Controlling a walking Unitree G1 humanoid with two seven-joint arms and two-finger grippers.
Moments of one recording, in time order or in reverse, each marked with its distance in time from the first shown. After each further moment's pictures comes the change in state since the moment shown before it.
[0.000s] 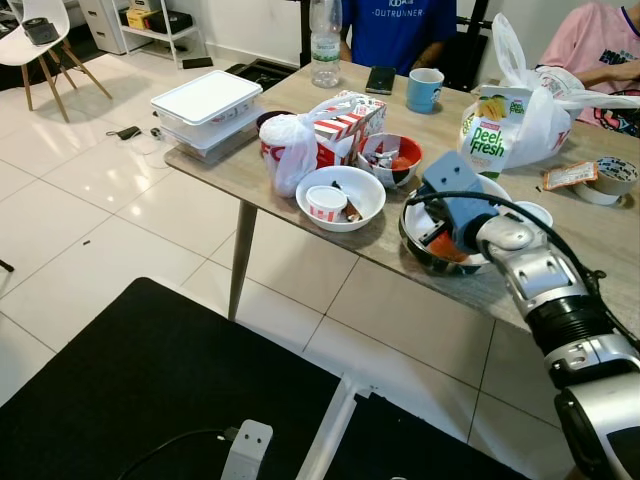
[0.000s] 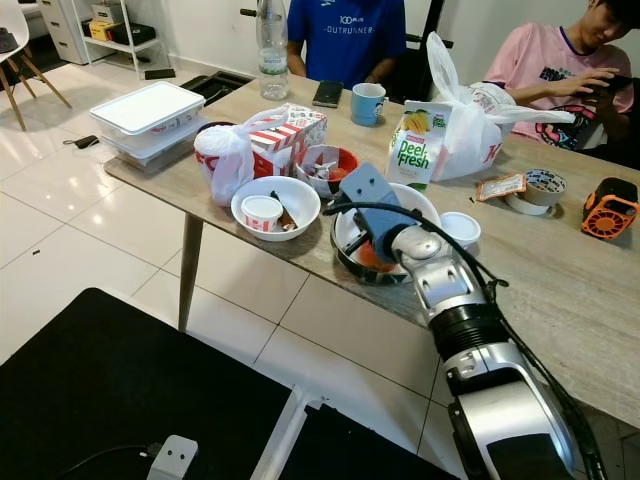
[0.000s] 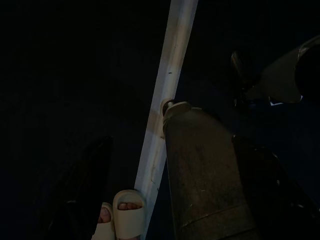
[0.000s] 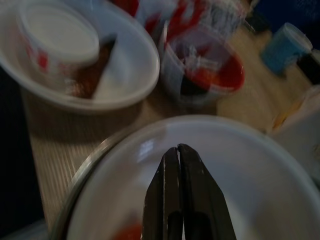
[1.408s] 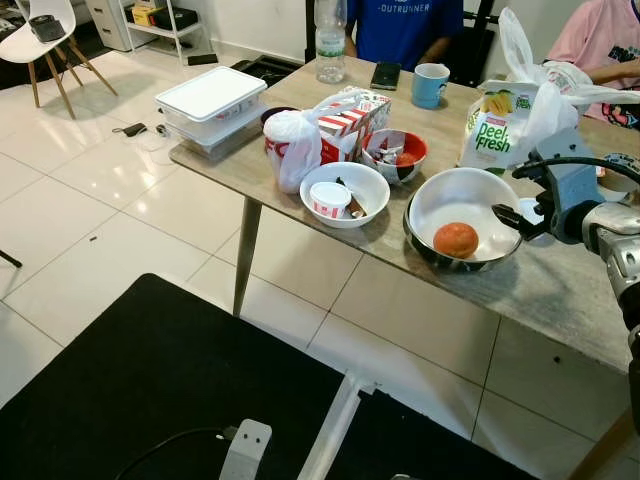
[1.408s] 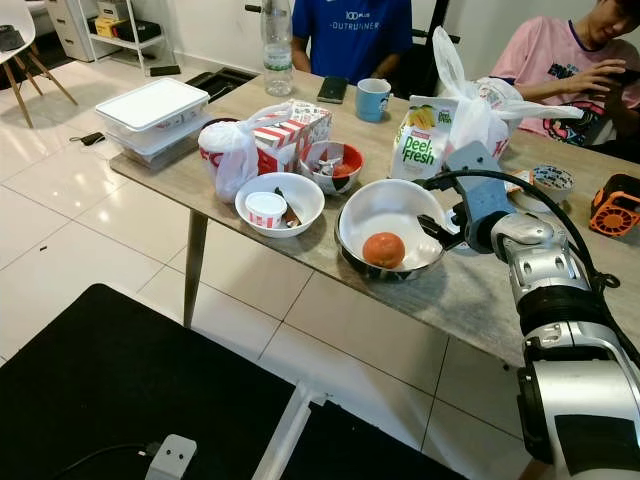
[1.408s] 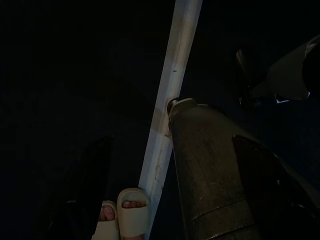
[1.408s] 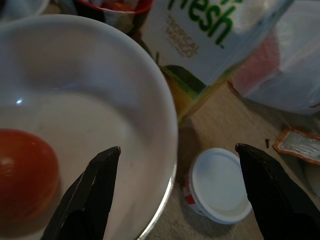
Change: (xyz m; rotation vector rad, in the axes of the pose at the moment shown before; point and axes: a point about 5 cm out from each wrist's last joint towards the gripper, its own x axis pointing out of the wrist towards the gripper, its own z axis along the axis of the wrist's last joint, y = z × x) left arm -0.001 0.003 -0.002 0.014 -0.011 0.006; right arm -0.044 -0.087 -0.049 0.107 0.178 -0.131
